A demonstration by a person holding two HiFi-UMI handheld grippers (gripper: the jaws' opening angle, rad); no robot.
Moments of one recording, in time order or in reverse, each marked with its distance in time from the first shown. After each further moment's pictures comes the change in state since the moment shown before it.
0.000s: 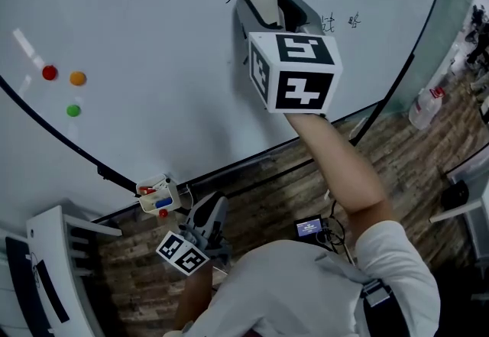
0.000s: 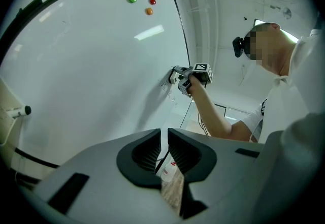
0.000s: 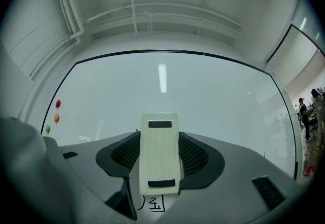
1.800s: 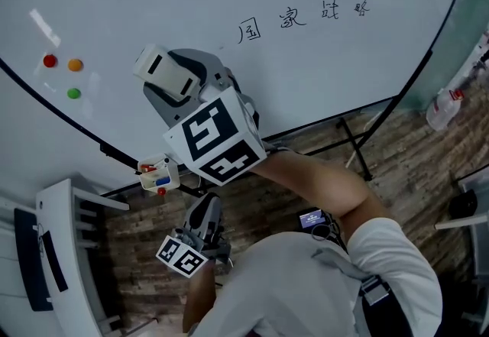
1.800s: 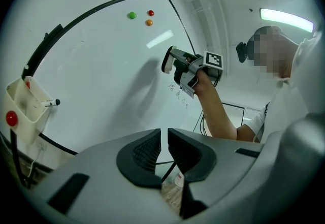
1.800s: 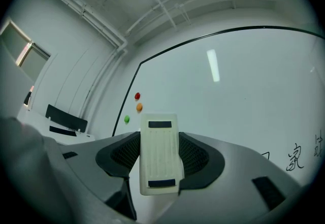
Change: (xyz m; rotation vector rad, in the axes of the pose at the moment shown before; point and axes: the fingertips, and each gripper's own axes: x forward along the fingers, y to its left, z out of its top) left arm -0.027 -0.022 -0.021 -0.003 -0.057 0.214; right arm -0.067 0.182 -0.046 -0.048 0.068 0.653
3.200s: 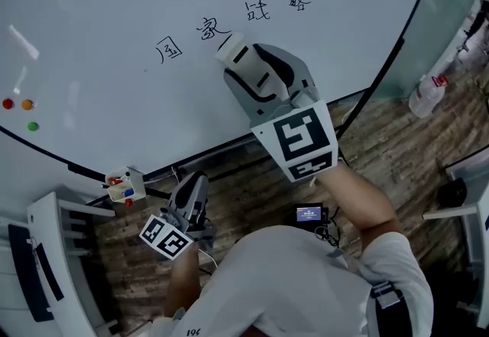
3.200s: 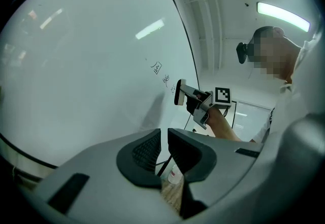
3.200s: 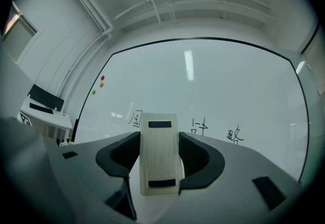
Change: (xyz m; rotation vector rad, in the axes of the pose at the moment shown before) left arm 0.129 -0.062 -0.023 0.042 0.059 -0.111; right arm -0.185 -0.194 -0.078 -0.067 0.109 -0.280
